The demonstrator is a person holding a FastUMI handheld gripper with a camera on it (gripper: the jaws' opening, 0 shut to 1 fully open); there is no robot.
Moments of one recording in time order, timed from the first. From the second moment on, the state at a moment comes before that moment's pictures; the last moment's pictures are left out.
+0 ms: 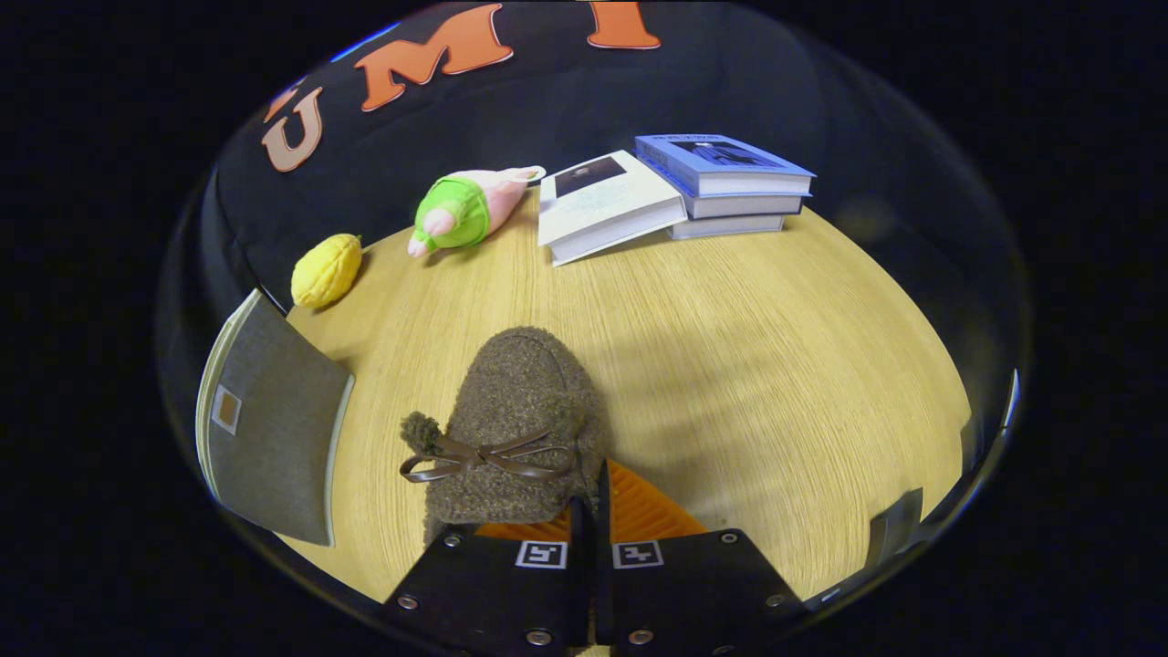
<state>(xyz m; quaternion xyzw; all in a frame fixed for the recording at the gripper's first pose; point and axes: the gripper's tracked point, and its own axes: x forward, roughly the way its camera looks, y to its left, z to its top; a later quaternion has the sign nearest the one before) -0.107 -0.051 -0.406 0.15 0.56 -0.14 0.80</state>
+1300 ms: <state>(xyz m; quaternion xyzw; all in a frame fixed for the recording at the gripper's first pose) 0.028 0.206 -0.254 0.25 0.50 0.06 0.82</state>
